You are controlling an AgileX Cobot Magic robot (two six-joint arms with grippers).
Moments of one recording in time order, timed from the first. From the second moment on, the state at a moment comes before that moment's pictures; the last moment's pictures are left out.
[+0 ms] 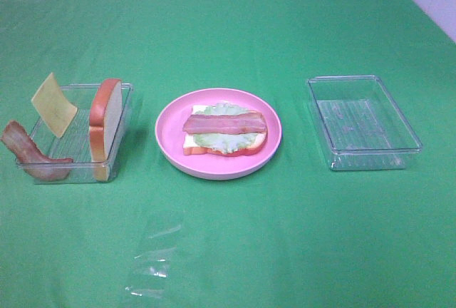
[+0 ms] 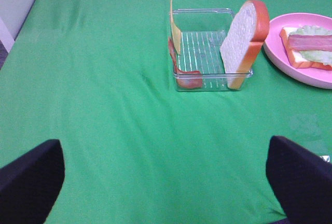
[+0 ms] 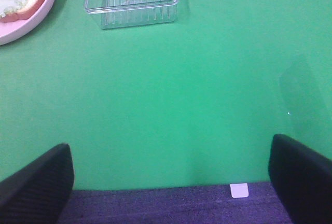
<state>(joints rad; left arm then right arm) 0.05 -0.01 -0.52 -0.08 1.08 0.03 -0.02 0.16 -0.46 0.01 1.10 0.04</state>
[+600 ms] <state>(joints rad) 0.05 -0.01 -0.52 -0.08 1.08 0.03 -0.01 0.00 -0.45 0.01 1.11 0.04</state>
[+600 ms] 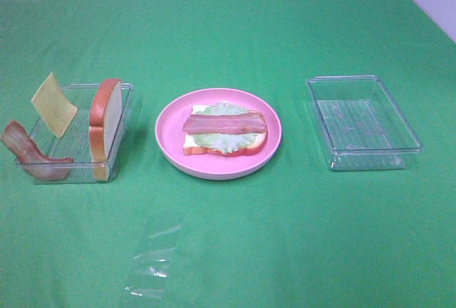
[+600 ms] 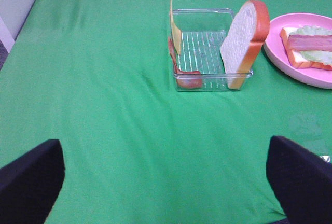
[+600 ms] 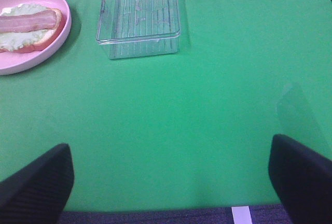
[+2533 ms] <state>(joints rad) -0.03 1.86 -1.32 -0.02 1.01 -0.06 -0.01 0.00 -0.45 0.01 1.11 0.04</state>
